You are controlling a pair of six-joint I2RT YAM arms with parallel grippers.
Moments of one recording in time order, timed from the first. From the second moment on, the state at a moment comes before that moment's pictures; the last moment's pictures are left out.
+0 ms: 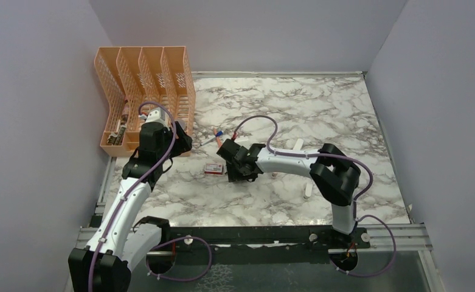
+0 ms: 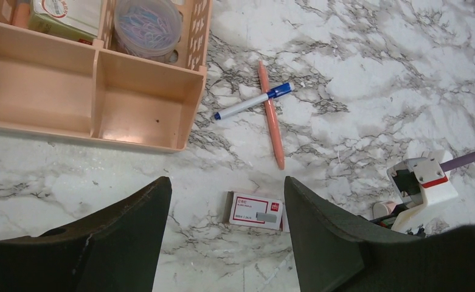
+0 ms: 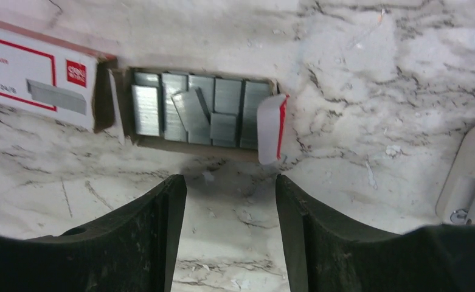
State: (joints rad) left arm -0.18 0.90 0.71 -0.34 0.00 -0.49; right arm 1.03 1.92 1.29 -0.57 0.27 0.79
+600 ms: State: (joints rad) left arm -0.19 0.90 0.71 -0.34 -0.02 -0.48; right arm 0.98 2.07 1.50 -0.56 0.33 0.77
